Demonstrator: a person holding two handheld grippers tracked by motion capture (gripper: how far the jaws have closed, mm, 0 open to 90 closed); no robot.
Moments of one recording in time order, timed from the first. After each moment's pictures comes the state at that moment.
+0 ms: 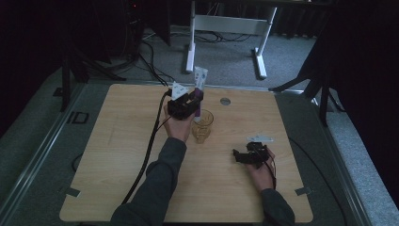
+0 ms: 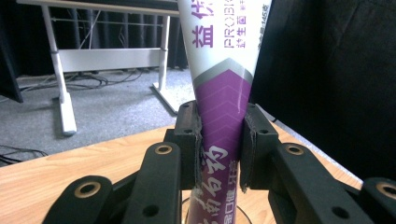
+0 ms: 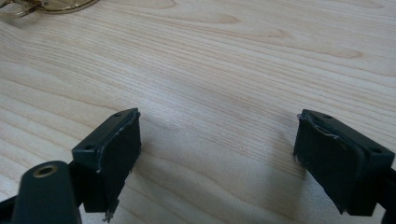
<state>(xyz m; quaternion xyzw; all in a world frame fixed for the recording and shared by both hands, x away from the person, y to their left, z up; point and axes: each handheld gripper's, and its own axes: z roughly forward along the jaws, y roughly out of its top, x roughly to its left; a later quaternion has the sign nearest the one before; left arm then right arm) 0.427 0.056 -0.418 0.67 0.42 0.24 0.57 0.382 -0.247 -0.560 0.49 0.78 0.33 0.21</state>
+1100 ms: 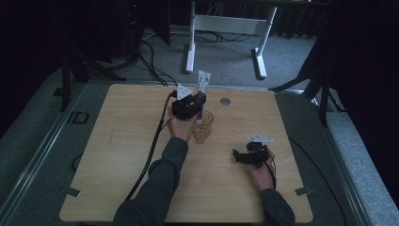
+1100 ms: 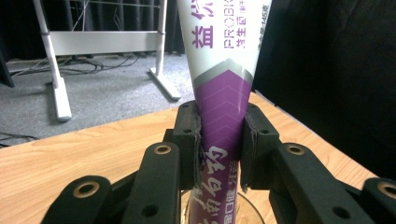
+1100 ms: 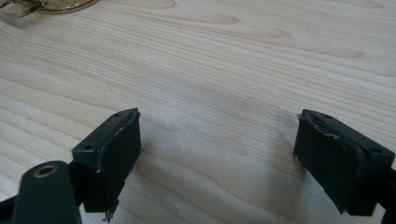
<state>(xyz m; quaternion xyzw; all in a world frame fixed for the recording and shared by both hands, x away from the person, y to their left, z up) 0.444 0.046 -0.438 0.68 0.43 0.23 0.55 0.382 -0.247 -0.560 0.49 0.78 0.33 0.21</state>
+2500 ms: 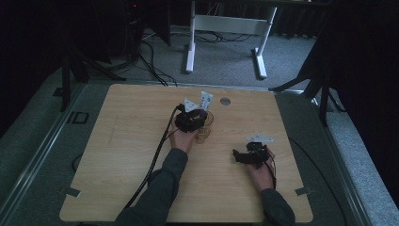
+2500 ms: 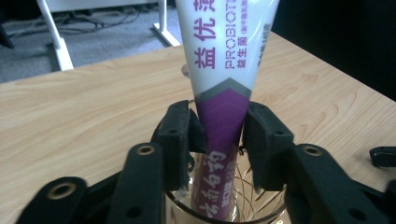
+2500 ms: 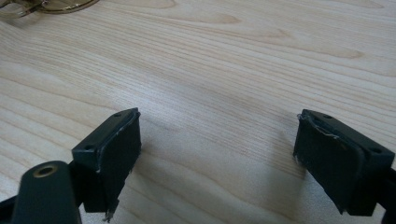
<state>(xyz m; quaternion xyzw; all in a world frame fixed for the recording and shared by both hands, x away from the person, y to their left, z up) 0.437 0.033 -0.487 0.73 0.43 0.22 0.48 0.382 -0.247 -0.560 0.49 0.78 0.33 0.21</state>
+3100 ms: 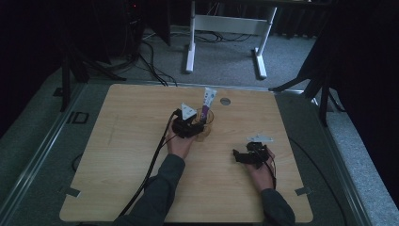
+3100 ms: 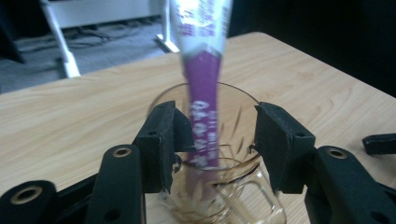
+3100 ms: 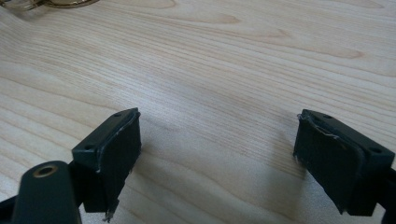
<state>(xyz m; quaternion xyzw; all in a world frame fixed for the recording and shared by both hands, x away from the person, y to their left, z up) 0.409 0.046 -0.486 0.72 0.43 0.25 0.48 0.382 -0.247 -0.560 0.49 0.78 0.33 0.21</state>
